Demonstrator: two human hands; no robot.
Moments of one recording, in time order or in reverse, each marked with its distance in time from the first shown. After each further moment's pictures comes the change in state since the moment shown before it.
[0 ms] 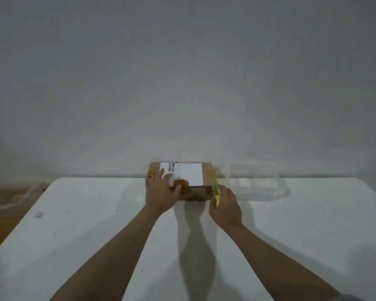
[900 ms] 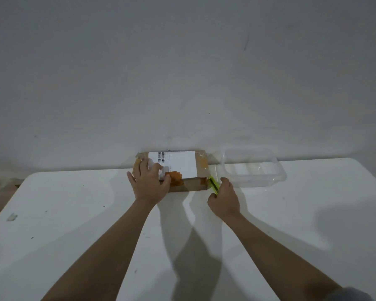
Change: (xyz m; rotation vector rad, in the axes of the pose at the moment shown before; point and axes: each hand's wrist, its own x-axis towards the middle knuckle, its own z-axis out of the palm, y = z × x) left_hand 0.022 -0.025 0.039 0.060 0.154 -0.057; right_hand 0.013 0.011 0.012 0.010 -0.121 0.300
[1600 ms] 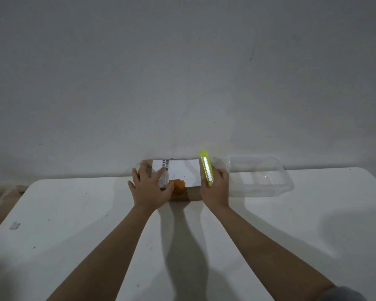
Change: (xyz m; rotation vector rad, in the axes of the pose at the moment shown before) left_hand 0.010 -0.008 -0.007 -0.004 -0.082 -0.017; right_hand 0.032 -0.047 0.016 0.345 0.229 -0.170
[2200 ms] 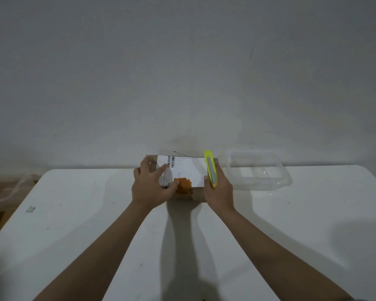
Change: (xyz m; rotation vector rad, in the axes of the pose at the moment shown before) left_hand -0.033 0.009 -0.043 -0.077 0.095 0.106; right_hand -0.035 -0.011 -0.025 0.043 -0.082 -0.014
